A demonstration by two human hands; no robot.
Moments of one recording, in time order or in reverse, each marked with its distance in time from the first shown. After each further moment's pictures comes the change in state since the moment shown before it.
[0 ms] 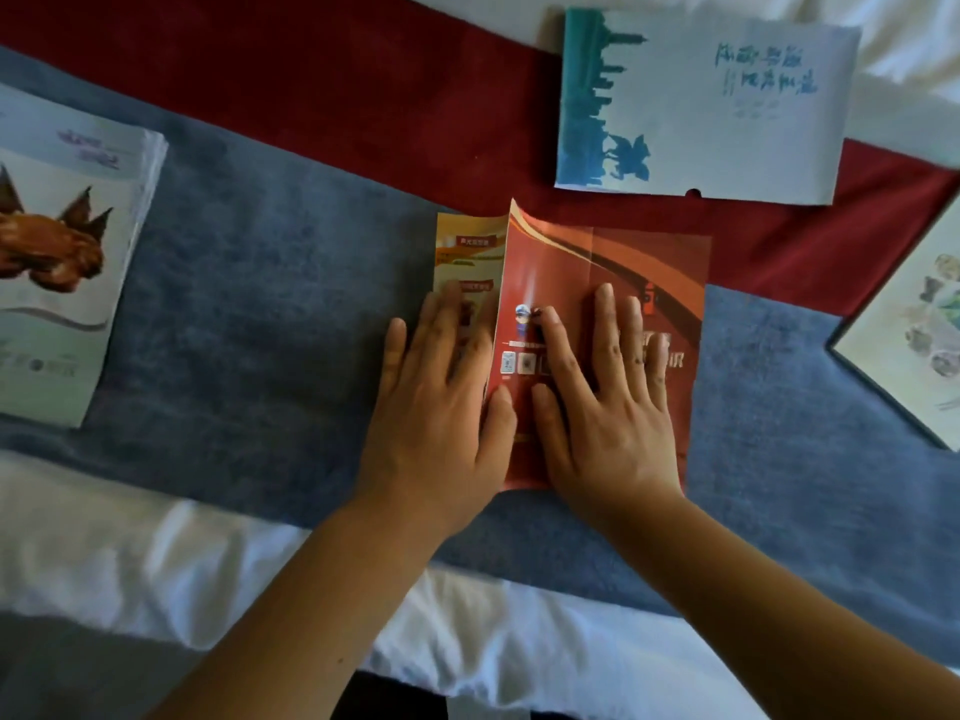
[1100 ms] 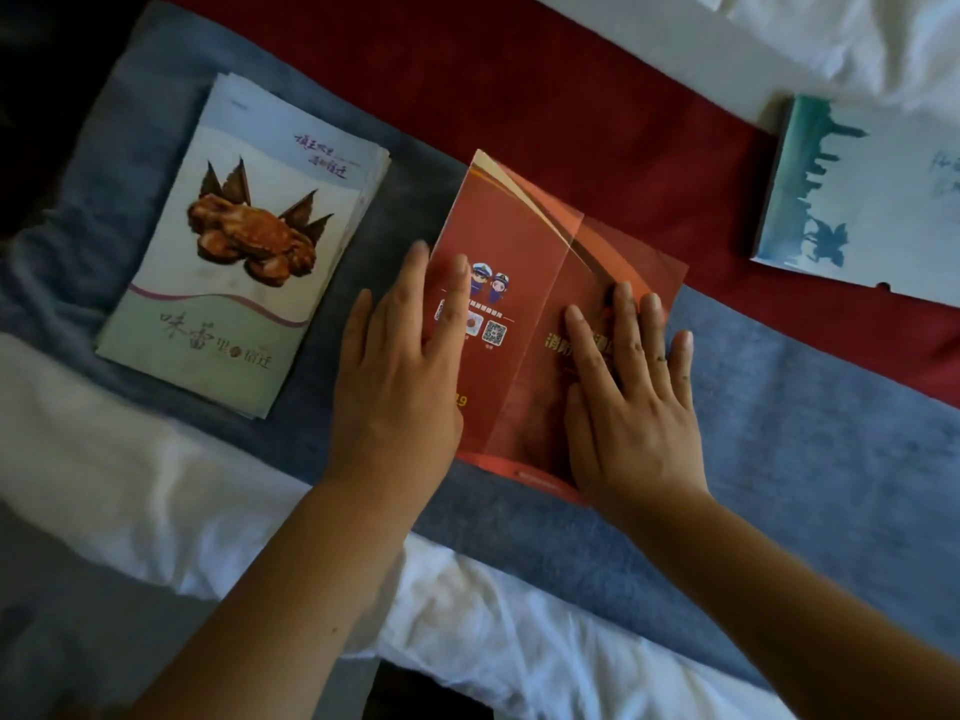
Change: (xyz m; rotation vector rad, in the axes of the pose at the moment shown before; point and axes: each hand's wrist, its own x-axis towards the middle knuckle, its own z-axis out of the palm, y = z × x) left_hand -0.005 -0.118 -0.075 0.297 0.183 -0.186; right_hand 0.062 -0.097 0.021 0.020 -0.017 -0.180
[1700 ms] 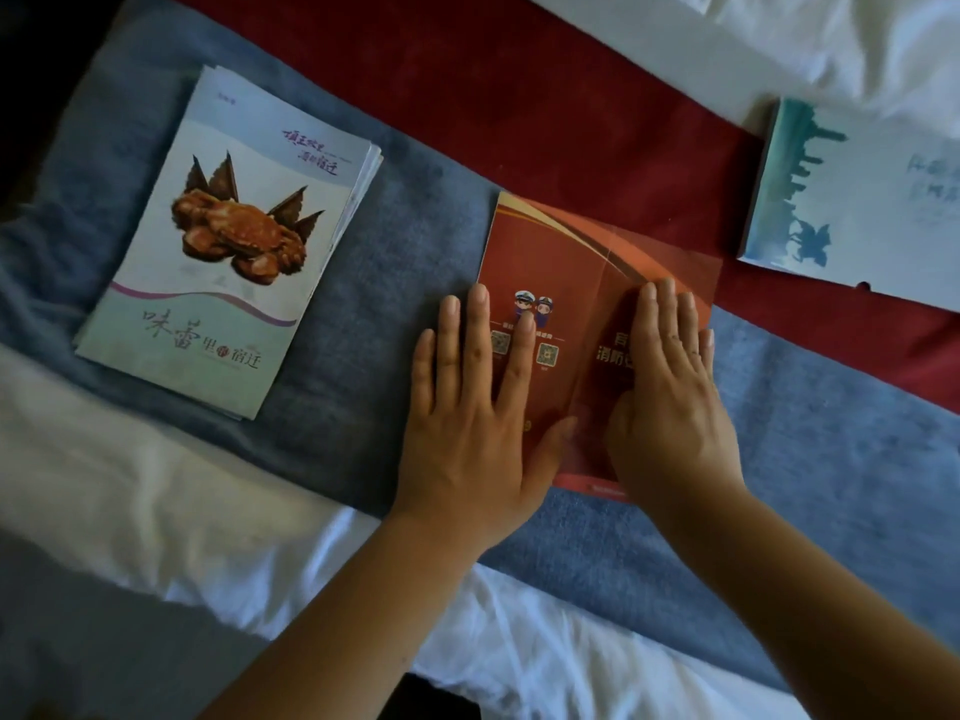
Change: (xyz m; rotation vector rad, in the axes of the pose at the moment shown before) left_hand -0.024 0.041 0.034 -0.047 -0.088 0.074; right_hand 0.004 0.011 -0.022 0.090 -0.037 0.201
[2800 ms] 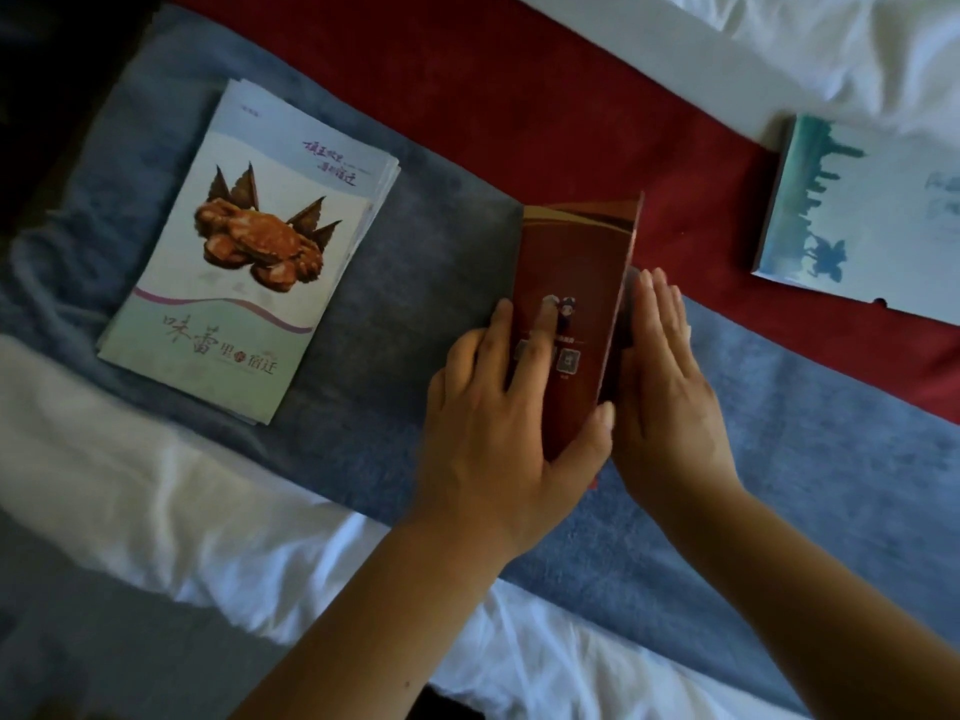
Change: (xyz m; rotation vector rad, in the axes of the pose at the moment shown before) left_hand 0.009 0.012 -0.037 -0.394 -0.002 -0.097; right_hand 0.011 -0.012 -0.004 0.263 -0.041 -0.046
